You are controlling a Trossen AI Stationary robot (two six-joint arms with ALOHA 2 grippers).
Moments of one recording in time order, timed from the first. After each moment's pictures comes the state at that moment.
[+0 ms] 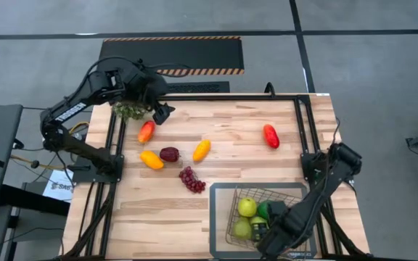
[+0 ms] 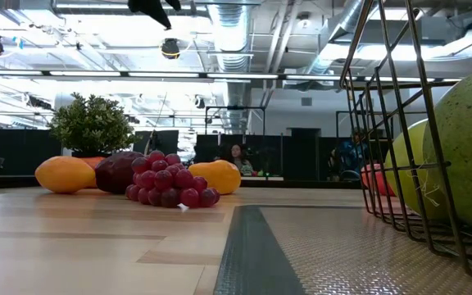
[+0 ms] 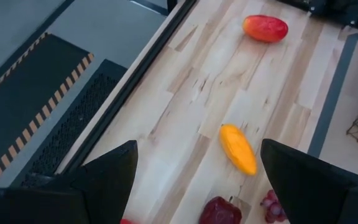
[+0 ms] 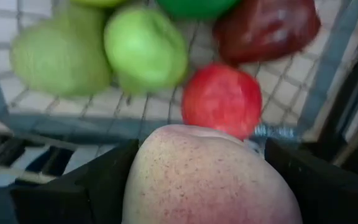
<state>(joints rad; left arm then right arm) 0.39 1.38 1.78 -1.24 -0.09 -0.09 0.80 1.88 1.73 -1.36 -0.12 2.30</state>
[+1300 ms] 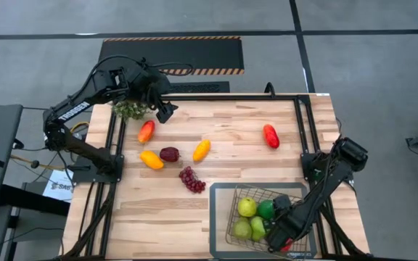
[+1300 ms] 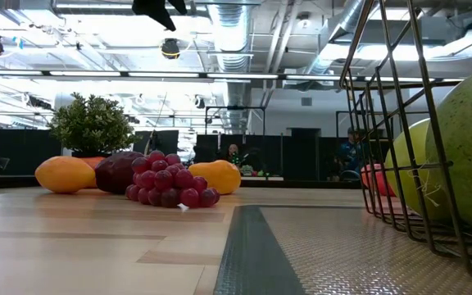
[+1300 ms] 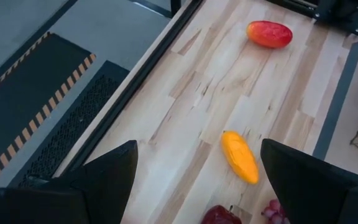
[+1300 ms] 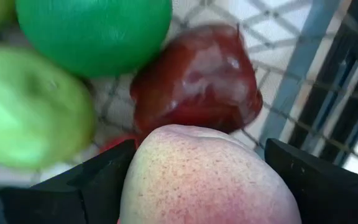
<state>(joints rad) 0.40 1.40 1.78 -1.21 -0.09 -0.11 0.83 1.79 1.36 -1.26 -0.17 2.15</state>
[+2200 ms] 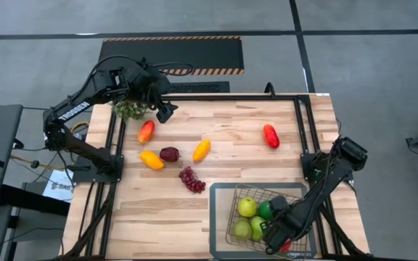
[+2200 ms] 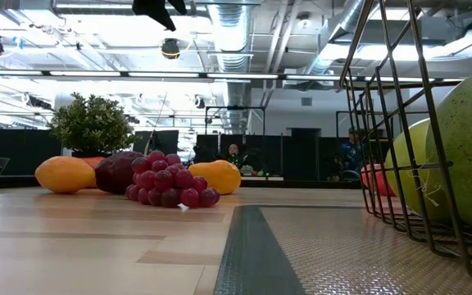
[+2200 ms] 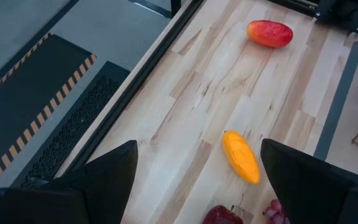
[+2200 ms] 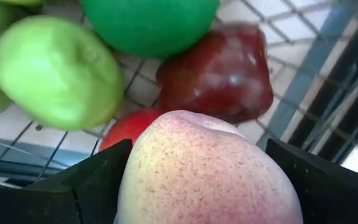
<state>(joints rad) 0.40 1.40 1.78 -1.21 -0.10 -0.10 0.81 1.79 1.43 -1.27 -0.16 2.05</state>
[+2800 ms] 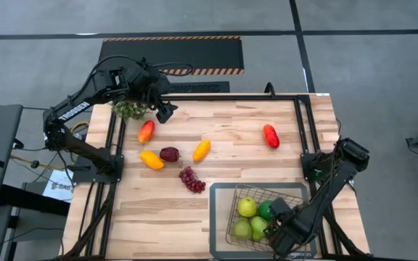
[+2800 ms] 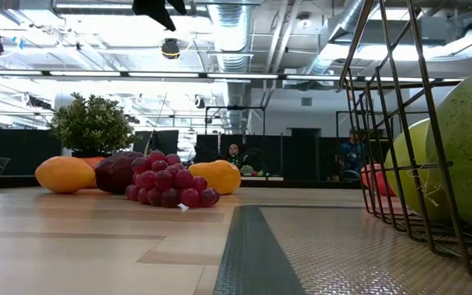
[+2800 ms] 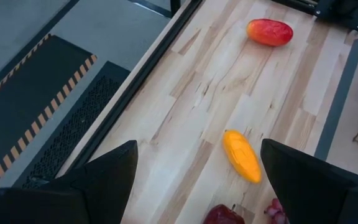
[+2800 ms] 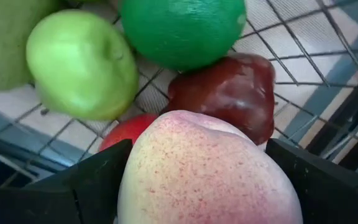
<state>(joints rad) 0.40 1.40 1.78 -1.22 -0.09 -0.09 0.87 1.79 1.44 -1.29 -0.03 1.89</state>
